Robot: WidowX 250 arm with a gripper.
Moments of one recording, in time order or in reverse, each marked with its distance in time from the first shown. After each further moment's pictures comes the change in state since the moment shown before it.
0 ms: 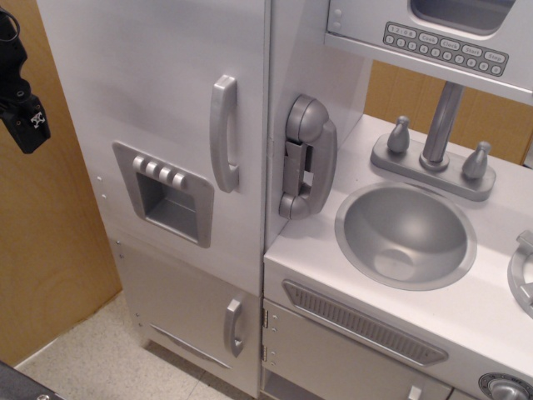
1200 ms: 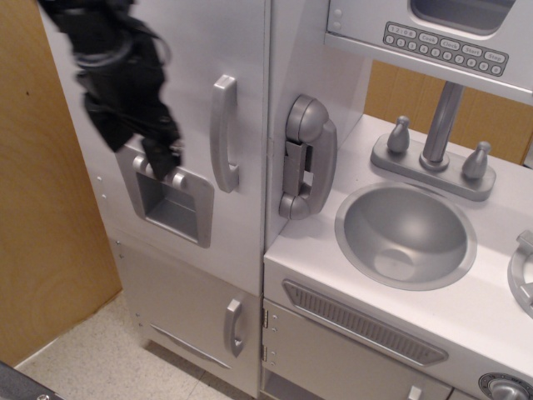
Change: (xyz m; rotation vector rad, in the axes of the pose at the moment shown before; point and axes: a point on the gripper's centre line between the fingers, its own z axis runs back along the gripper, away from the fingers) arm 0.036 -0.120 0.005 -0.095 -0.009 -0.076
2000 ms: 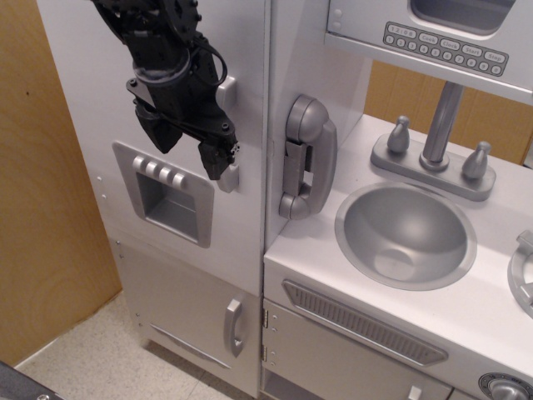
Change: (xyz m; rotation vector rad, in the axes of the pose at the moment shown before) arm 0.033 -0.024 -0.021 0.043 -0.100 0.063
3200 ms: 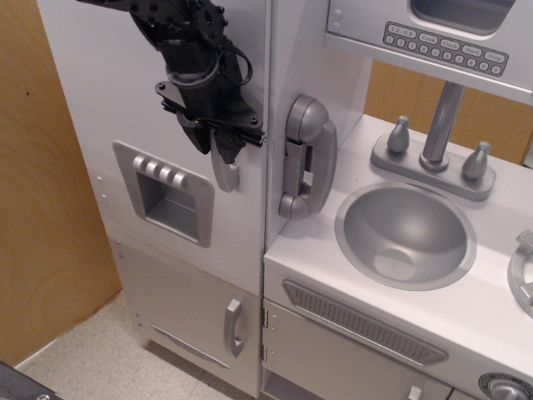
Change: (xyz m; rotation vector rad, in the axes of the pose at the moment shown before) arm 0.023 0.007 -0.019 -0.016 -0.054 0.102
